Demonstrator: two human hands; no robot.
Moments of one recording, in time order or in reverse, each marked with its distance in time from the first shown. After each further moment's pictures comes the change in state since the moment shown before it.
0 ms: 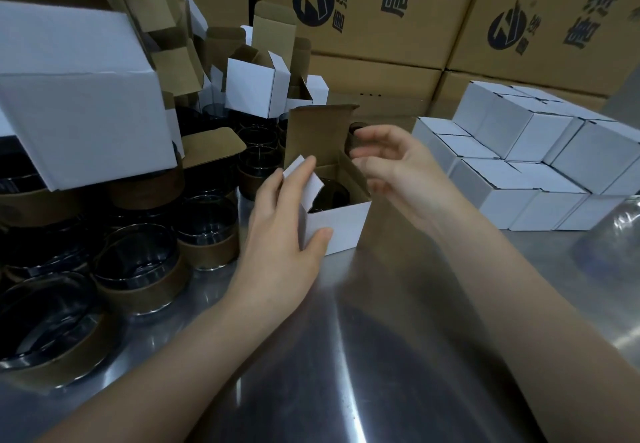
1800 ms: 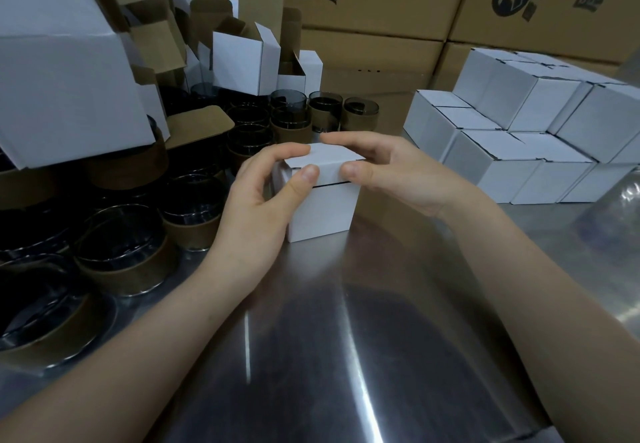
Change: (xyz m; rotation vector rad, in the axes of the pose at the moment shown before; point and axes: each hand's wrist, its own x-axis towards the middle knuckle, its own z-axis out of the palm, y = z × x) left_hand 0.008 0.004 -0.006 -0.481 0.006 -0.107; right_hand -0.009 0.012 -0.017 -0.314 -0.413 -0.025
